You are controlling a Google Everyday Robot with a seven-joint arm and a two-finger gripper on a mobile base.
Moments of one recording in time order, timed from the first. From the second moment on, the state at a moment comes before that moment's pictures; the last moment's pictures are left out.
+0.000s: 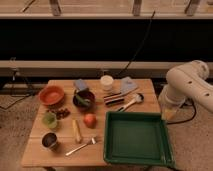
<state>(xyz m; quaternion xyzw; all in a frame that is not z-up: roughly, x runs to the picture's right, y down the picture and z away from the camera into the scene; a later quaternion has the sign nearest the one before) 0.284 0.107 0.684 -0.28 0.02 0.02 0.96</state>
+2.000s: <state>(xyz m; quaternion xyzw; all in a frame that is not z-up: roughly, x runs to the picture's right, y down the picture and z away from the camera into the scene) 0.284 0.107 0.684 -0.28 0.02 0.02 0.96</state>
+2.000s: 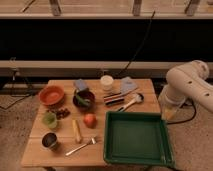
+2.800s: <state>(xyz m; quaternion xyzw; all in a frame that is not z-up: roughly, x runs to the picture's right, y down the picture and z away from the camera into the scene) 0.271 0.092 0.690 -0.28 0.00 -0.02 0.96</state>
